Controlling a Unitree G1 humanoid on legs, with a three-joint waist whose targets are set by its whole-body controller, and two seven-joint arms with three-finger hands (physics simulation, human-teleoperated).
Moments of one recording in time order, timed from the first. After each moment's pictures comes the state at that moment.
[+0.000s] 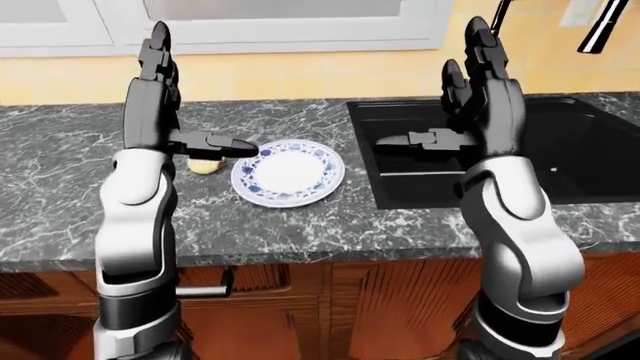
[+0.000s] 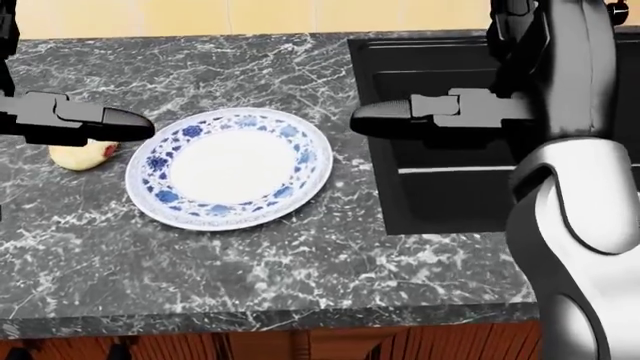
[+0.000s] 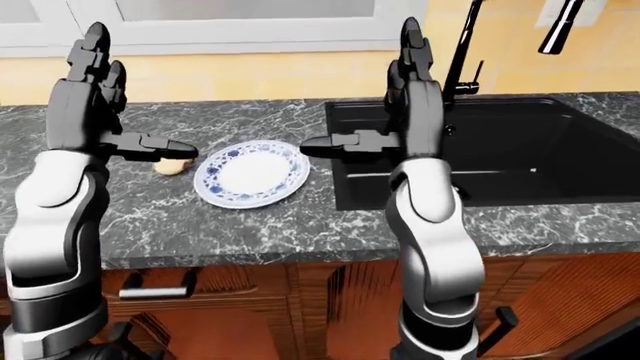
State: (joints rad) left arm -0.64 0.34 0.19 -0.20 0.06 0.51 -0.07; right arm -0.61 -0.13 -0.10 -0.54 0.15 0.77 -0.18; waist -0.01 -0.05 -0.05
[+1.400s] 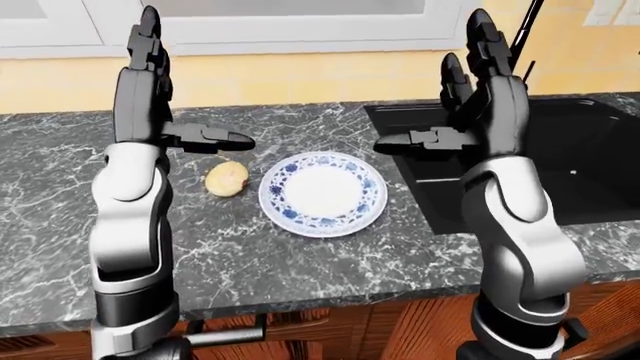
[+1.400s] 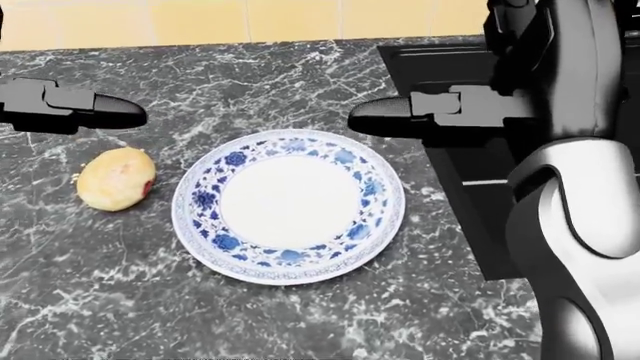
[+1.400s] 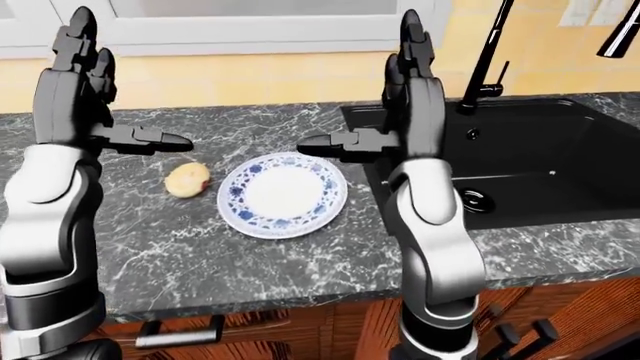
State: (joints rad) left arm -0.66 0.34 0.21 -0.20 0.08 0.49 -0.08; right arm -0.61 -0.13 -0.10 -0.55 0.18 0.74 -0.18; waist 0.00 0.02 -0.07
